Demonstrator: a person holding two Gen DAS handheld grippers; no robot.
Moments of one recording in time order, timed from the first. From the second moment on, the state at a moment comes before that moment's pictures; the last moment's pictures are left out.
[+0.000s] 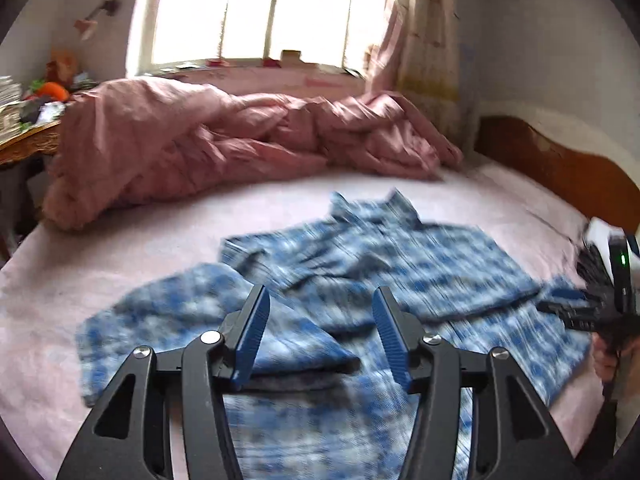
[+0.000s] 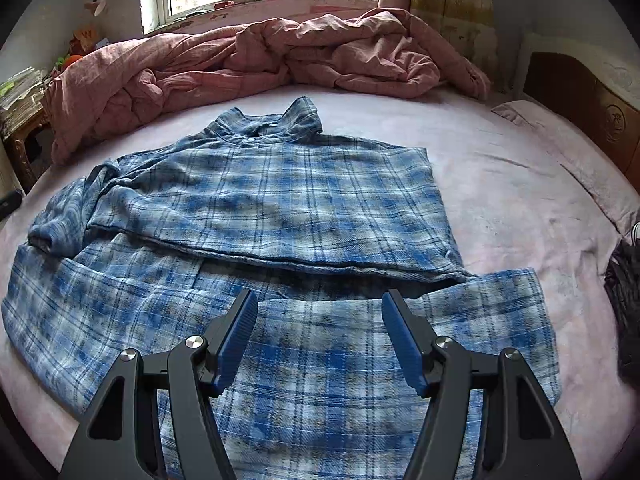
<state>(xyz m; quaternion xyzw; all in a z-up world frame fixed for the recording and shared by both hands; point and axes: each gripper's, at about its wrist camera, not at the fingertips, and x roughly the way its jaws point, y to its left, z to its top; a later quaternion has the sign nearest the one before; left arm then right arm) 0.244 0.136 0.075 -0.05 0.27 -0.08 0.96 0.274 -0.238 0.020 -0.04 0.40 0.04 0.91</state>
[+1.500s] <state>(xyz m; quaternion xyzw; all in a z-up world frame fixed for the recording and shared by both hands) 0.216 0.054 0.068 -0.08 0.30 -0.25 0.92 0.264 -0.238 0.026 0.01 0.37 0.05 0.93</state>
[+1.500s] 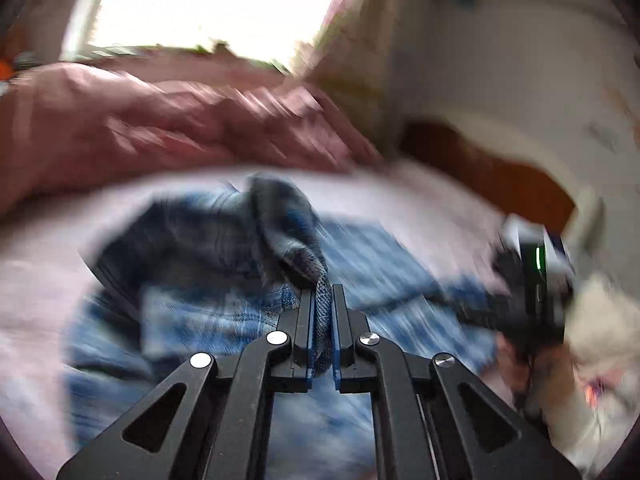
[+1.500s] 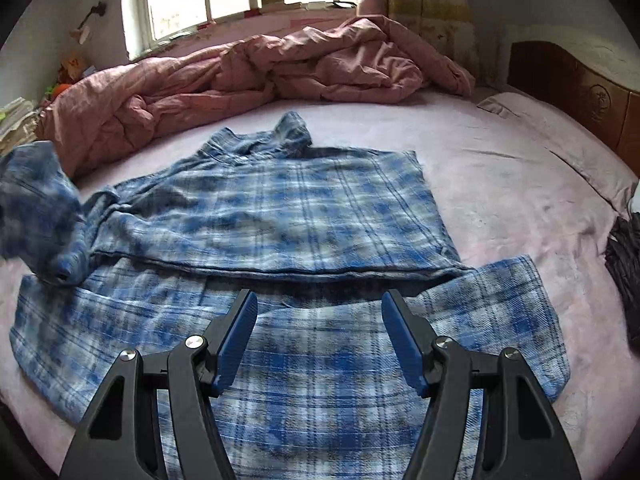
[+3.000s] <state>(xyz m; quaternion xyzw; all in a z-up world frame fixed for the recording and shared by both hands) 0.250 0.053 -0.004 -0.03 0.34 -0.04 0.94 0.282 -0.250 0.039 -0.07 0.25 -0.04 0.97</state>
